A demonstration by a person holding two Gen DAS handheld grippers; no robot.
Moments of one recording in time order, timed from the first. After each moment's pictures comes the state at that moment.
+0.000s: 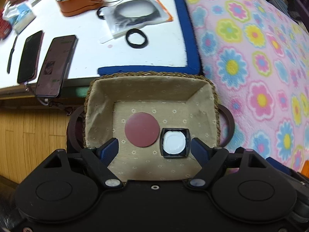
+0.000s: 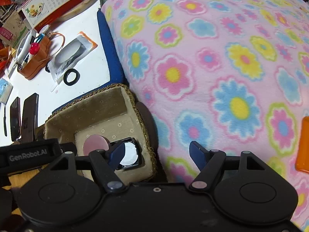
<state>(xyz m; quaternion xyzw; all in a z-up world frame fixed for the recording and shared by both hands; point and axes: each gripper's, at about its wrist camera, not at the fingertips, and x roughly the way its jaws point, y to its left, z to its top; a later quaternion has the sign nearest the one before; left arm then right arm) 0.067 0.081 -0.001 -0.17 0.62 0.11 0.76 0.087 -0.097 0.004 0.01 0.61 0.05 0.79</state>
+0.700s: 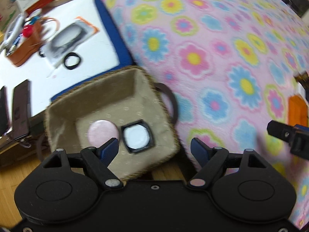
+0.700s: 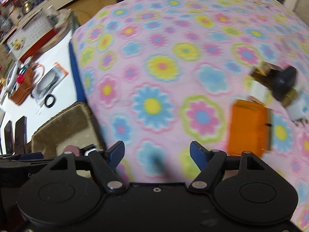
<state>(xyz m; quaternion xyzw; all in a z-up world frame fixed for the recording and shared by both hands) 0.059 -0.017 0.012 -0.04 0.61 -0.04 0.79 0.042 -0.216 0.051 0.05 0.56 -0.02 0.83</state>
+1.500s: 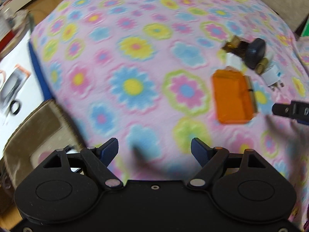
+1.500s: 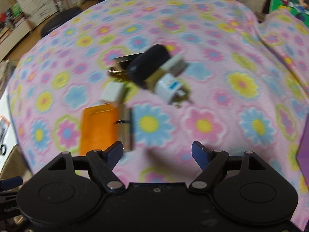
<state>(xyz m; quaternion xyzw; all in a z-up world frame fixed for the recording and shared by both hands) 0.046 -0.165 0.021 0.04 0.56 -0.16 0.81 -0.010 -0.394 0.061 0.11 0.52 -0.20 0.82</state>
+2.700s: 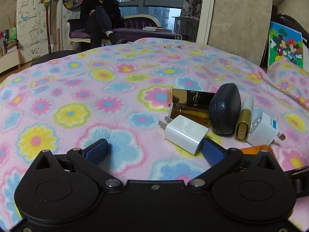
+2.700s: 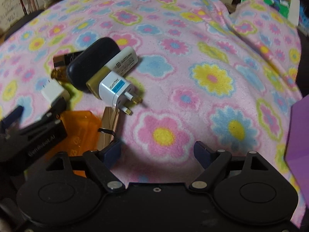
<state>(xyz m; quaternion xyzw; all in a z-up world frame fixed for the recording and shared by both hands) 0.081 -0.261 -0.045 0.03 0.30 -0.27 0.91 0.008 -0.419 0.023 0.08 0.52 -0.30 0.79</state>
